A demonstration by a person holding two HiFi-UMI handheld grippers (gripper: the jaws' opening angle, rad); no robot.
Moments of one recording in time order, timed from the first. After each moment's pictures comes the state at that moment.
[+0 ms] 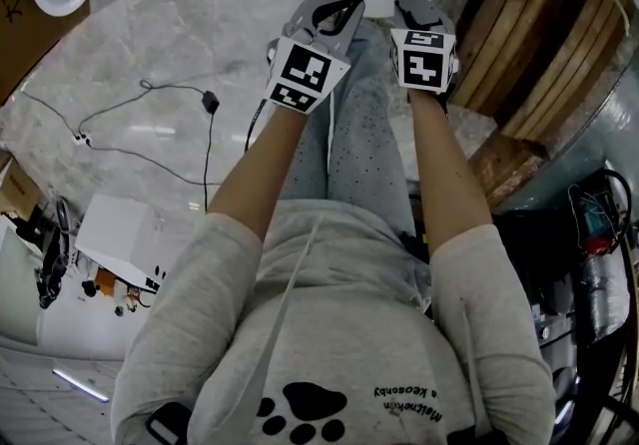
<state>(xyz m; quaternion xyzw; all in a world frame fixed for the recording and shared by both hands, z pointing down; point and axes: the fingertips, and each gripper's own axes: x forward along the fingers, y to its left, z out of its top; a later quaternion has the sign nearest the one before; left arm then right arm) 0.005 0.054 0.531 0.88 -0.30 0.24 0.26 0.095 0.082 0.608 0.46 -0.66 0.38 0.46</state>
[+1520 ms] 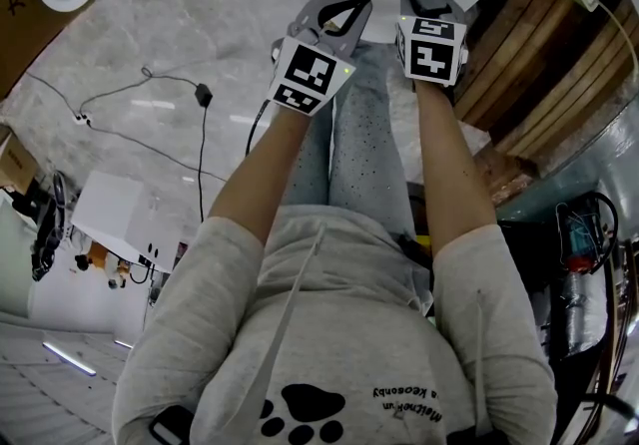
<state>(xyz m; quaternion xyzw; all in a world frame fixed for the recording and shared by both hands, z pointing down) 0.007 -0.003 0.556 0.86 -0.32 0.26 0.29 0.085 -0.011 0.628 0.44 -0.68 0.37 0.45</state>
